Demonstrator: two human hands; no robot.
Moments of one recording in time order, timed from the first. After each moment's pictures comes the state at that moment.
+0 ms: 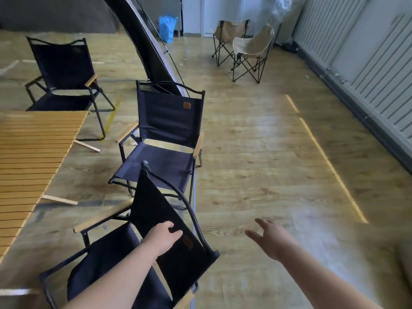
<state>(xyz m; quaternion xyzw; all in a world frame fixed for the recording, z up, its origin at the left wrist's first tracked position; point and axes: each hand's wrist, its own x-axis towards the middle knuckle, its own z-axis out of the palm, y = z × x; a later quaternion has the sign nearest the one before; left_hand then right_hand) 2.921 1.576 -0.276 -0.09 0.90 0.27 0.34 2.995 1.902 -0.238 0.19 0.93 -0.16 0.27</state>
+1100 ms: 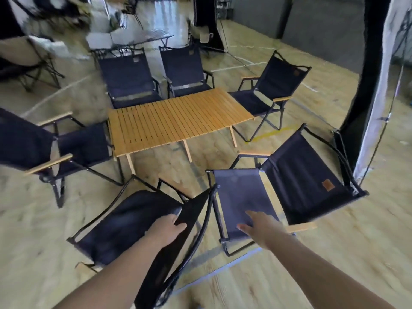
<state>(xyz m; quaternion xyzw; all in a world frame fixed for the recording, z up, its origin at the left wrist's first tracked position) 2.851 1.641 -0.252 -0.52 0.75 0.39 0.11 2.598 1.814 -0.208 -0.39 0.87 0.02 0.31</state>
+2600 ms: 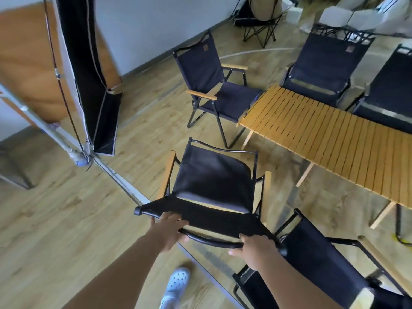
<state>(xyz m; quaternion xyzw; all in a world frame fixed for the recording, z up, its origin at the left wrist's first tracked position) 2.846 1.713 -0.316 -0.75 0.57 0.31 0.13 2.589 1.617 -0.299 -0.75 0.49 0.38 0.23</state>
